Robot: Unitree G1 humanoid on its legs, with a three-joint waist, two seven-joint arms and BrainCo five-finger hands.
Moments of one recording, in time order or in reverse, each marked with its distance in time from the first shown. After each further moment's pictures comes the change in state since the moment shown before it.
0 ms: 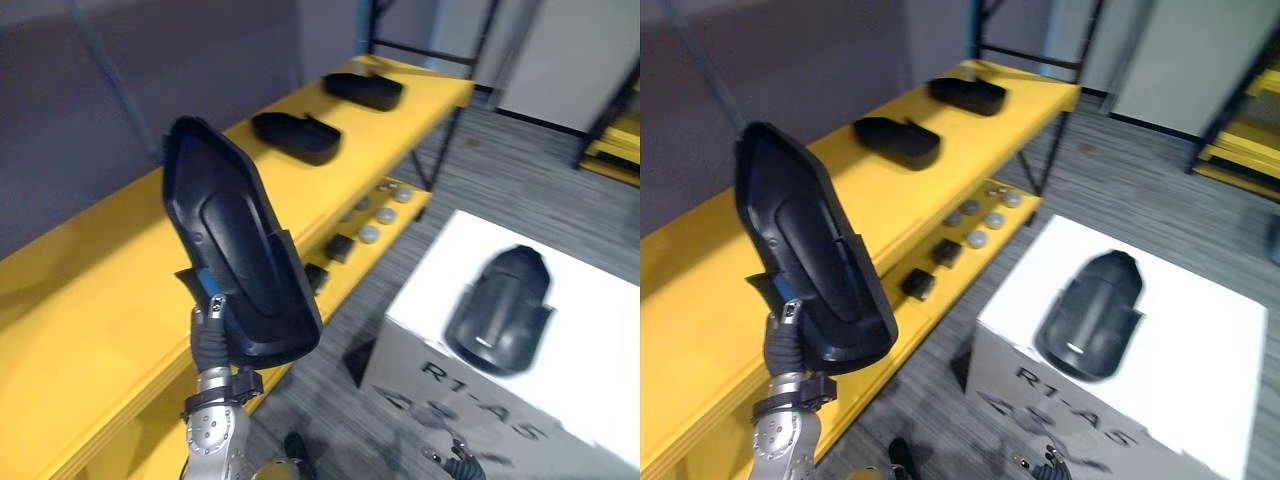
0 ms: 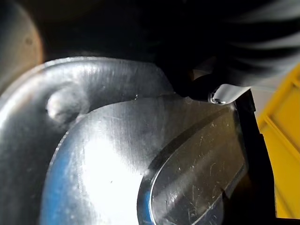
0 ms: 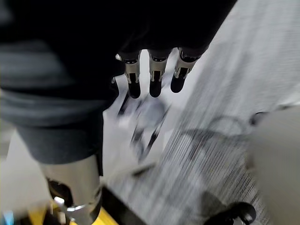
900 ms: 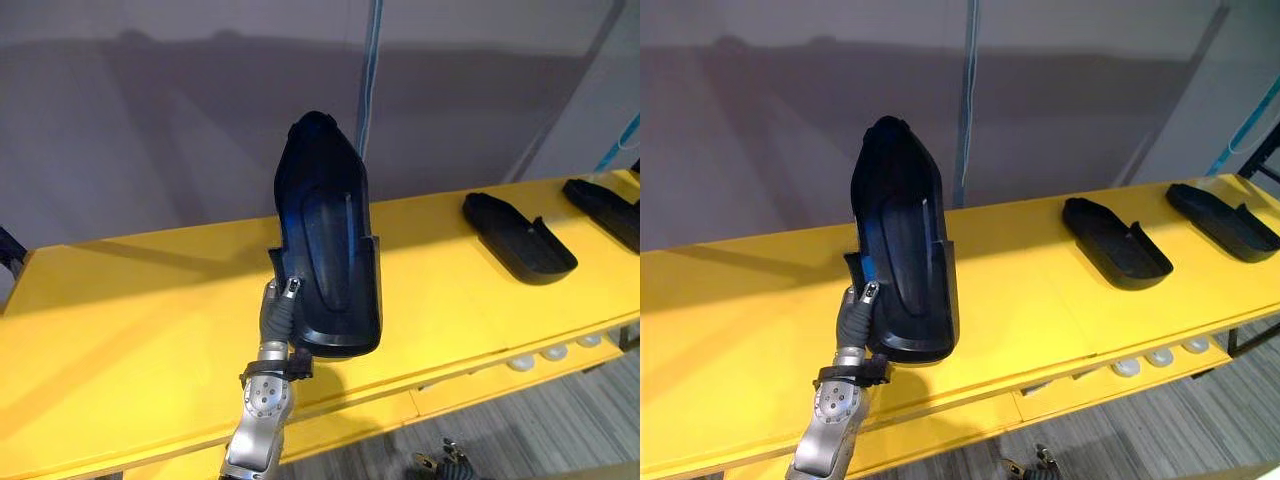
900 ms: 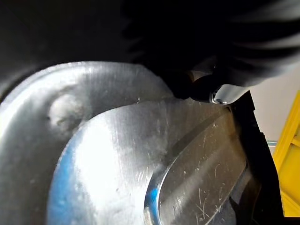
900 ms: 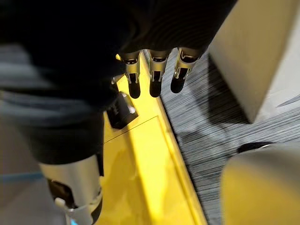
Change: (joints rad) left arm -0.168 -0.010 -0.181 0.124 0.213 0.030 0.064; right arm 0.140 0.034 0.105 -0.152 -0.042 0.029 -0.018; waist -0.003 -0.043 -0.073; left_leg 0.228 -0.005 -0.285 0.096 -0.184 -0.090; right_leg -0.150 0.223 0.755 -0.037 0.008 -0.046
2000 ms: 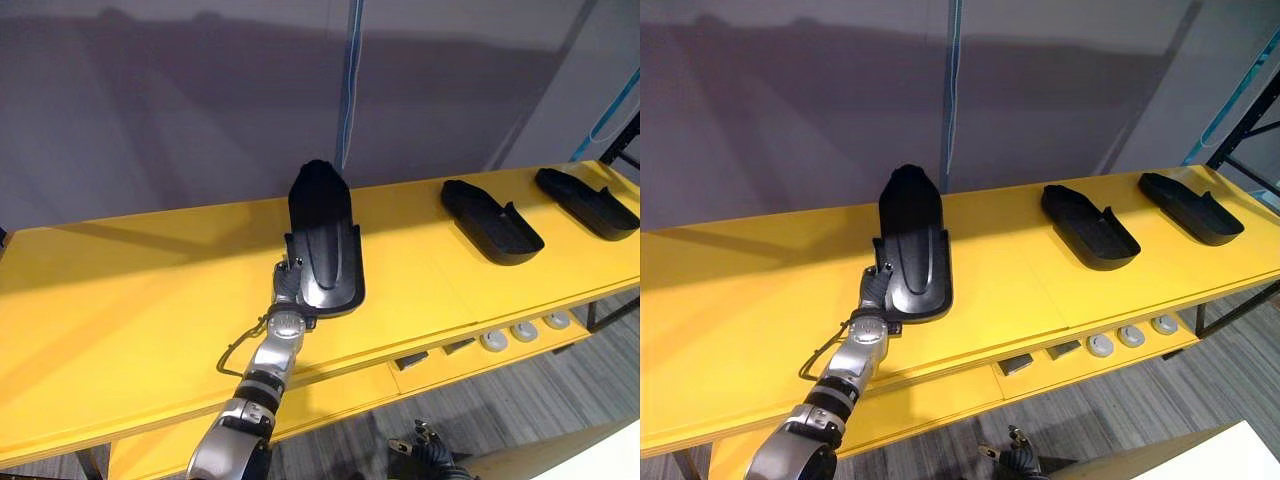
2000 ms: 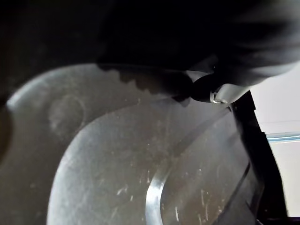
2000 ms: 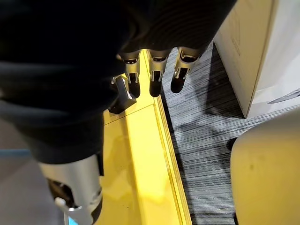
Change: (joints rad) left arm -0.617 0.008 0.141 0.791 -0.016 0.173 0.169; right arm -0.124 0.011 0.068 0.090 -0.020 0.000 0.013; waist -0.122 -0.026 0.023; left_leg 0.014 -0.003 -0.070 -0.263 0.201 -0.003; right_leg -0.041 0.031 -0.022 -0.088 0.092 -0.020
